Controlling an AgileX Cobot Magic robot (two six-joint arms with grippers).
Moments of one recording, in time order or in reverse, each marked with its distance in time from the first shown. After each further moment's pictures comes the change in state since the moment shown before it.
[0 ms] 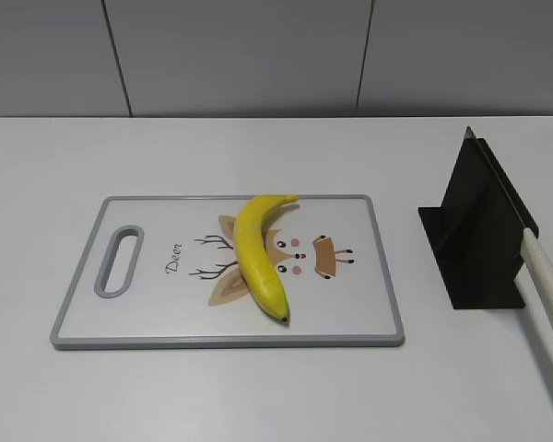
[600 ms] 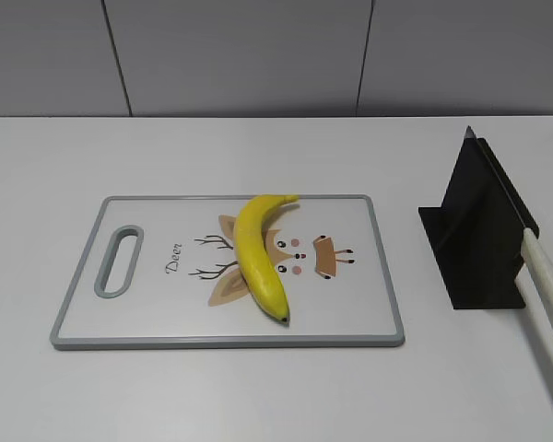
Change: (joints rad) left arm 0.000 0.000 -0.006 0.001 0.011 0.002; right arm 0.115 0.000 -0.001 -0.002 0.000 -0.003
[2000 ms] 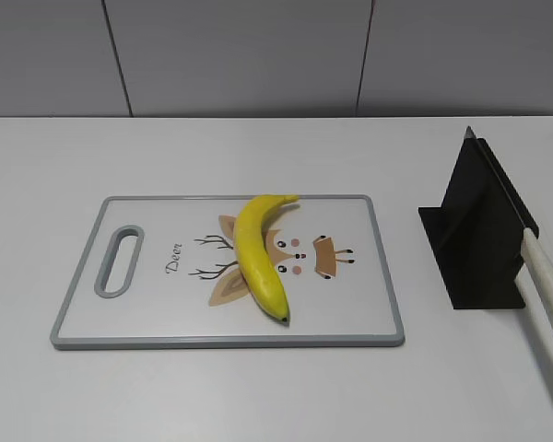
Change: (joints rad) left arm 0.000 0.000 -0.015 0.071 -0.133 -0.136; right arm 0.000 0.000 0.000 0.000 0.000 -0.008
